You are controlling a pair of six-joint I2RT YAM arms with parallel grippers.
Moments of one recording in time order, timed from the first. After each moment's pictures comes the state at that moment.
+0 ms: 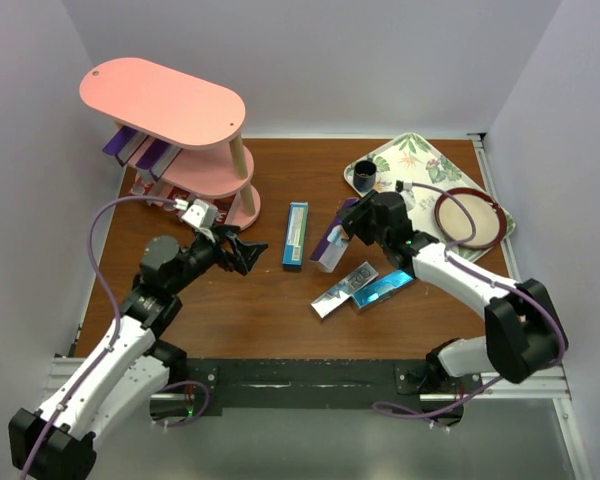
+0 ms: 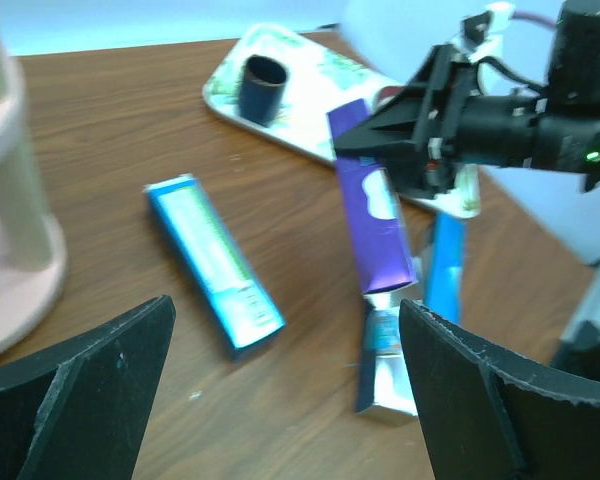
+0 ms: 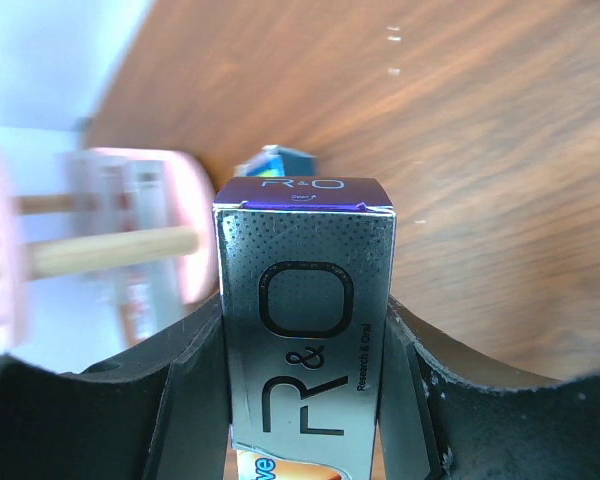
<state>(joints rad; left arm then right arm) -0.41 0.69 0.51 0.10 0.32 -0.32 0.50 1.37 0.81 0.02 0.19 1.12</state>
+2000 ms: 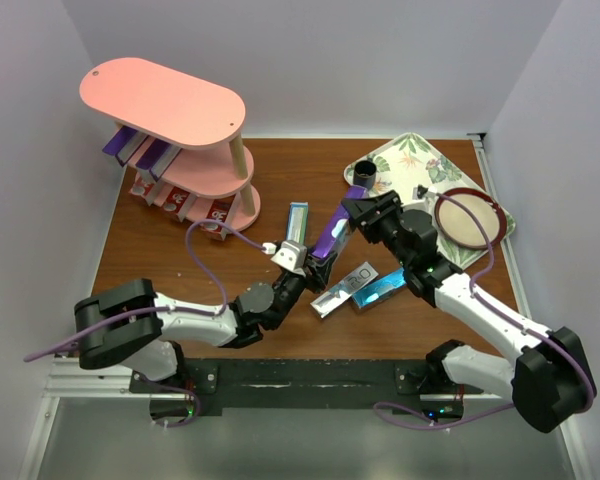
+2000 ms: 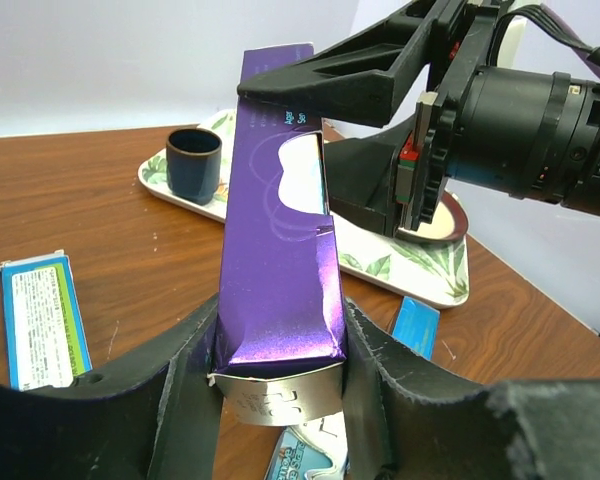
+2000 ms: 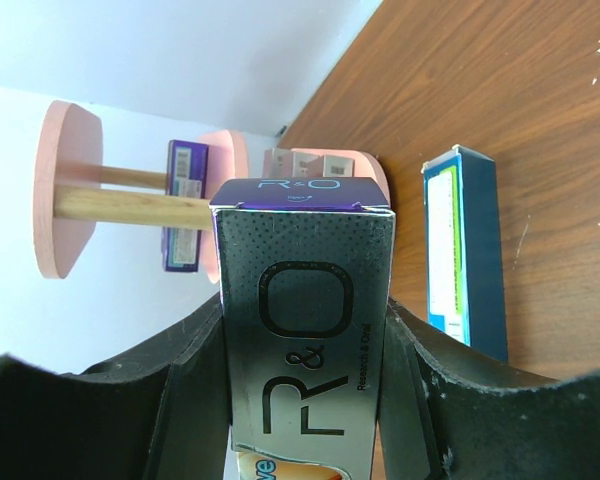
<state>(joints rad) -1.21 1.46 0.50 1.18 -0.61 -0.14 0.51 1.10 0.62 0.29 0.10 1.24</state>
